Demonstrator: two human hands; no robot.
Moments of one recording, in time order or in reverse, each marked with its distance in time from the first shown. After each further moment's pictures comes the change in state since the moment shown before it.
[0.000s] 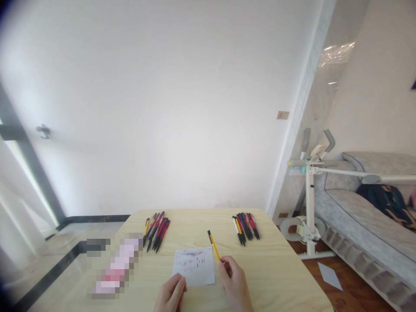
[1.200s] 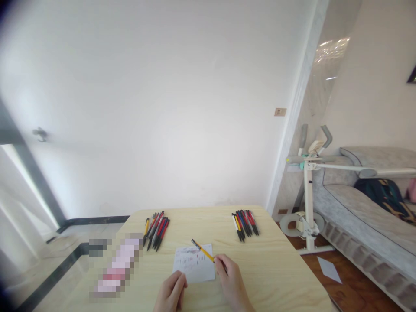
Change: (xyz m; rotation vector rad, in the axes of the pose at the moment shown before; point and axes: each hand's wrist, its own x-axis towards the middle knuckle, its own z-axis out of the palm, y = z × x) left_hand -0.006 0.020 -0.002 -0.010 -0.021 0.019; right_hand -0.004 -0.015 0.004 -0.066 -0.098 -0.055
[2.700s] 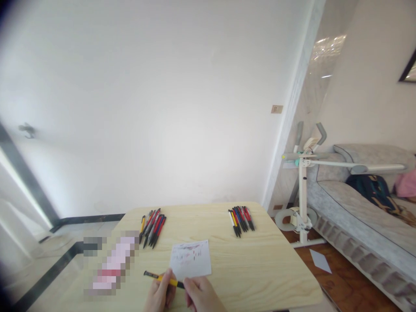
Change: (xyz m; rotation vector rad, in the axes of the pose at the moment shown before) left_hand -0.005 0.012 -0.009 -0.132 0.092 -0.160; right_hand -0.032 -0.038 0.046 0.182 -0.452 0.296
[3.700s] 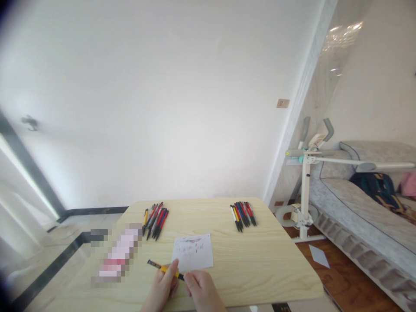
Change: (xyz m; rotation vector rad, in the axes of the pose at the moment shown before) left_hand 0.015 -0.030 -0.004 -0.031 -0.066 0.009; right_hand 0.001 0.009 0.008 -0.167 0.110 -0.237
